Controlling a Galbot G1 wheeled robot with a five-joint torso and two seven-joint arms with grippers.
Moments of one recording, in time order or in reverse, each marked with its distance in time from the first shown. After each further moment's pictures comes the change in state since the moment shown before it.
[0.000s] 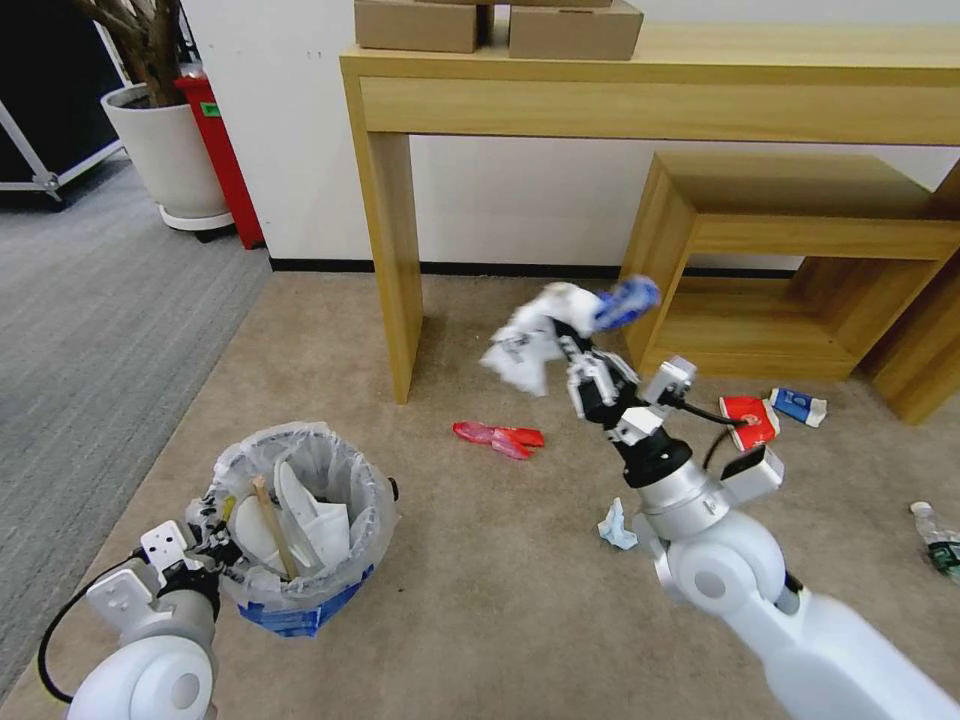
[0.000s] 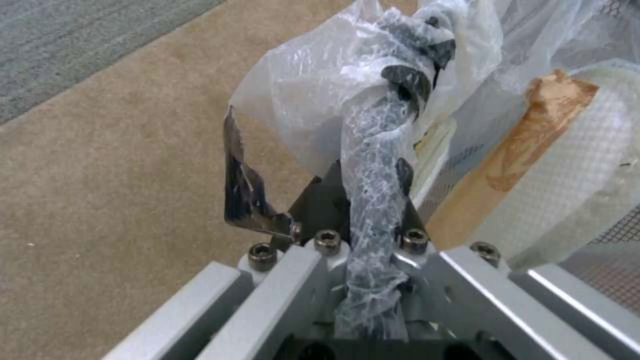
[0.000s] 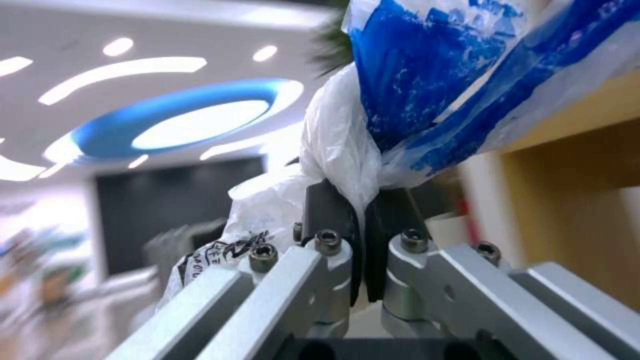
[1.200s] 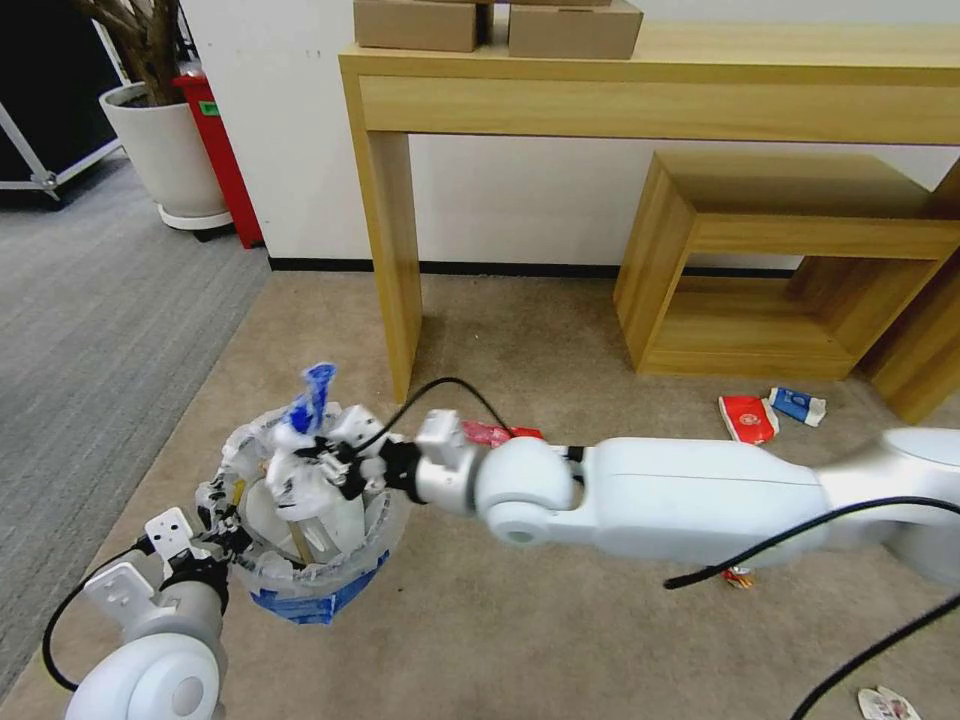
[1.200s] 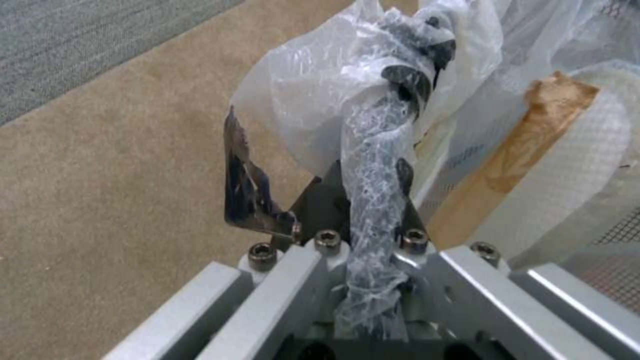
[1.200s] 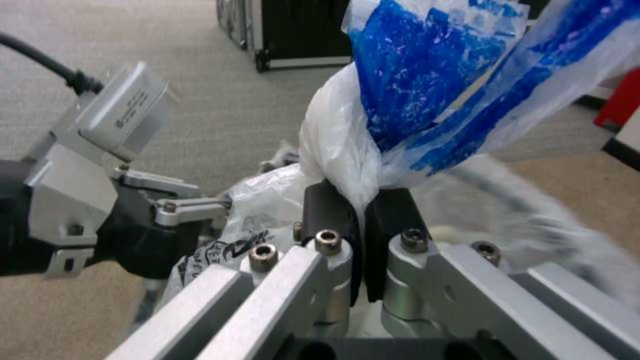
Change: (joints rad) left arm 0.011 -0.034 0.003 -0.092 -0.006 0.014 -0.004; right arm 1.047 0.378 -1.116 -0.306 0.054 -0.433 0.525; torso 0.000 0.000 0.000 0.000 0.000
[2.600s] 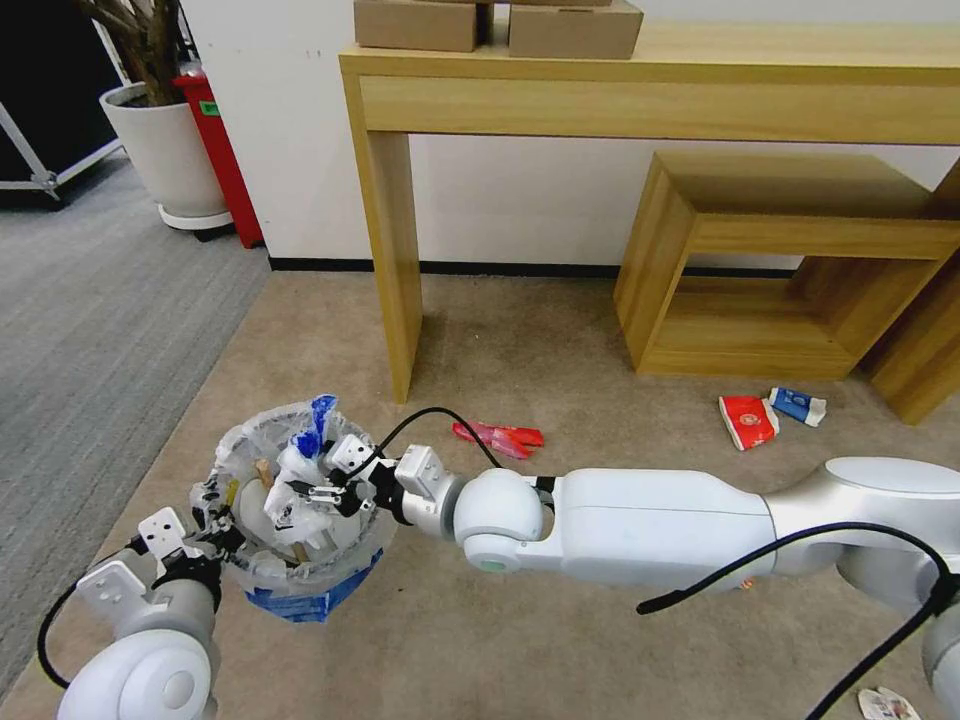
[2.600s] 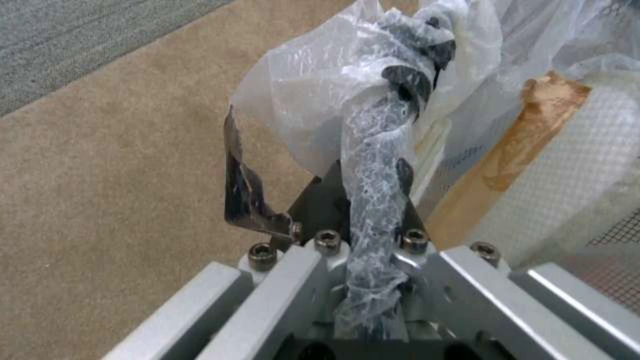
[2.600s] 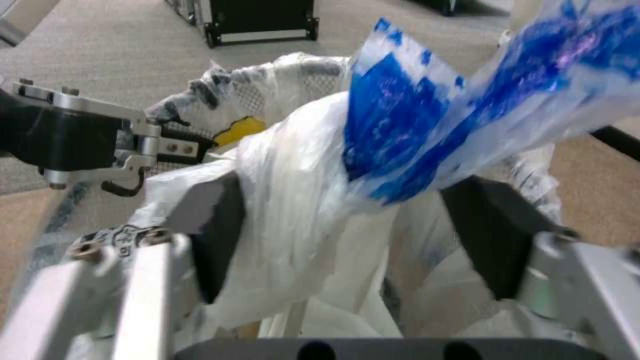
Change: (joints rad) left arm -0.019 0.018 -0.011 0.045 -0.027 -0.005 0.000; right arm -0.133 -0.059 0.034 -0.033 -0.110 0.006 0.046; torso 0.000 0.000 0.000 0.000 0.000
